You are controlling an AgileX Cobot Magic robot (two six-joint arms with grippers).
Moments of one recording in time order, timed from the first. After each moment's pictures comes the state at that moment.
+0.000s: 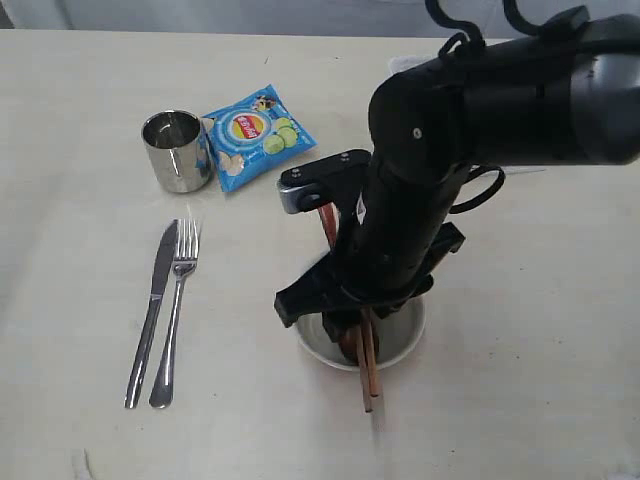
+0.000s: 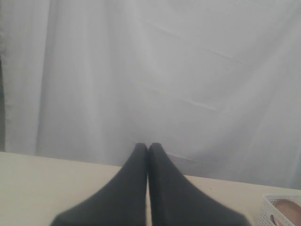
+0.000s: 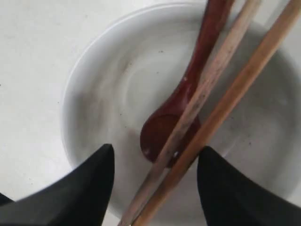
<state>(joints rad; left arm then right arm) -0.87 0.01 -0.39 1.21 0.82 -1.23 0.82 1.73 -1.01 0.16 0.85 0.16</state>
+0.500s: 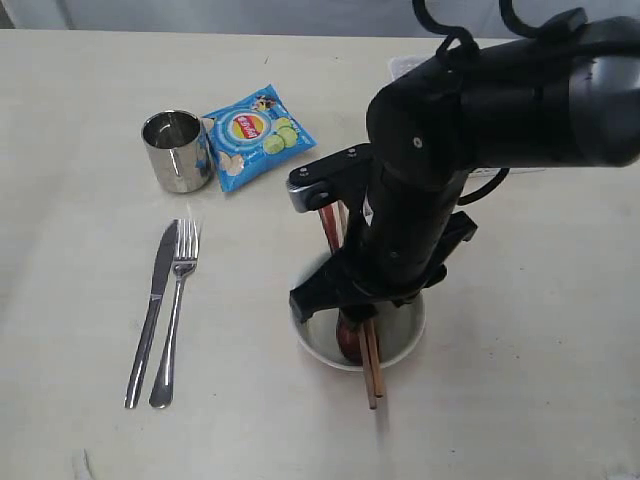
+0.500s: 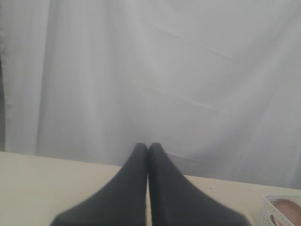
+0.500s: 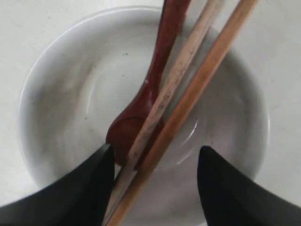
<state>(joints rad) -0.87 0.01 -0.39 1.20 0.82 -1.23 0.83 1.73 -1.01 0.04 0.86 0.24</state>
